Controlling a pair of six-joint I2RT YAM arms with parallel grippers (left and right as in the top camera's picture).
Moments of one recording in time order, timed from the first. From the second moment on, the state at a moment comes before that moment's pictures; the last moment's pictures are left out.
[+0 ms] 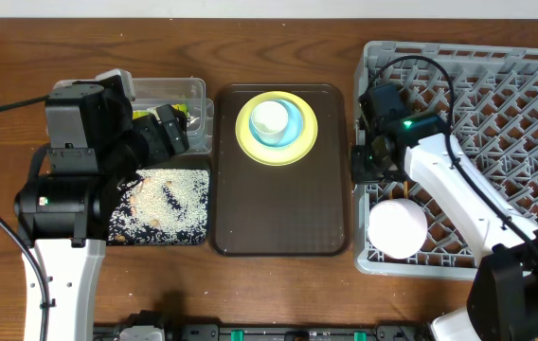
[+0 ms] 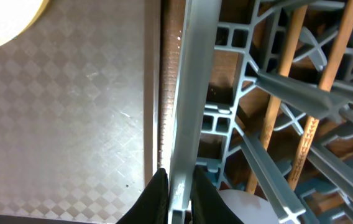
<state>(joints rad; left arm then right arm) 0.00 1.14 1.31 -0.91 0.20 -0.35 0.36 1.68 1.26 -0.98 -0.02 0.33</state>
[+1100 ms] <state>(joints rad) 0.00 1.15 1.31 -0.91 0.20 -0.35 0.43 1.68 1.26 -1.03 0.00 0.47</state>
